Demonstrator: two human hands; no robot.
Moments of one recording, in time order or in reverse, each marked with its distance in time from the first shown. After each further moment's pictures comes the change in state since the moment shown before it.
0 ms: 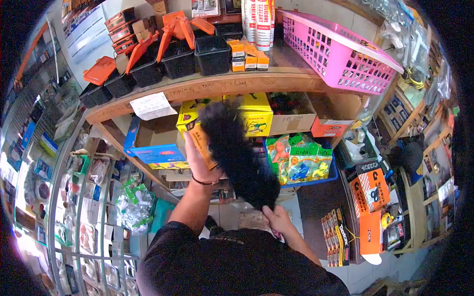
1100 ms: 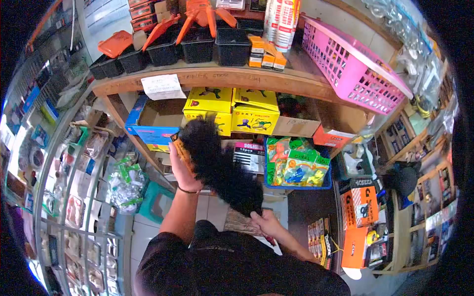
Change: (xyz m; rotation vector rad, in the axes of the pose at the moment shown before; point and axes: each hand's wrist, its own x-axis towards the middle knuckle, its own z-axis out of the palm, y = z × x) left_hand -0.046 0.027 -0.043 0.241 0.147 0.175; right_hand -0.002 0.025 -0.009 0.003 -0.326 0.163
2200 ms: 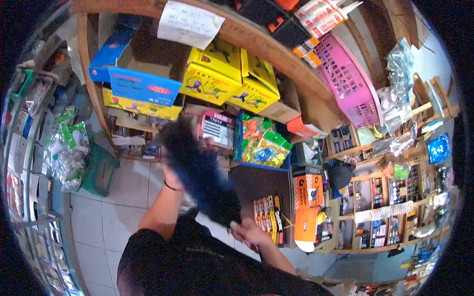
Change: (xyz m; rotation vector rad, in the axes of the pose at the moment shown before) left_hand -0.038 -0.007 -0.112 -0.578 -0.387 -0.192; right_hand -0.050 -0.031 0.094 -0.126 0.132 0.372
